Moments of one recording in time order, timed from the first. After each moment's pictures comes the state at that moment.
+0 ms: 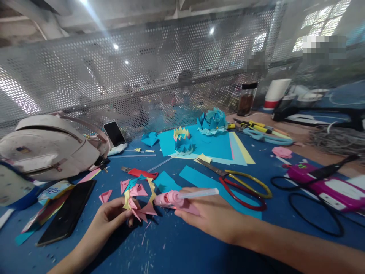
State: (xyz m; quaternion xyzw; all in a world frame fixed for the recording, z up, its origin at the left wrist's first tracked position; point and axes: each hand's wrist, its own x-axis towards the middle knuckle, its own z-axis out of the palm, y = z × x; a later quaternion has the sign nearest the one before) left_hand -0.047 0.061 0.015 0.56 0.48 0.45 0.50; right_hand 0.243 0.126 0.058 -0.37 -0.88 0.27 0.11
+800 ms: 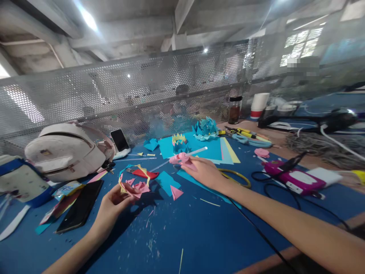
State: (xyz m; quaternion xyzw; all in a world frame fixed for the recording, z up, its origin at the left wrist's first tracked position) left_hand -0.047 0.054 0.018 0.54 0.50 0.56 0.39; right_hand 0.259 0.183 0.048 -0.47 -0.84 0.11 0.24
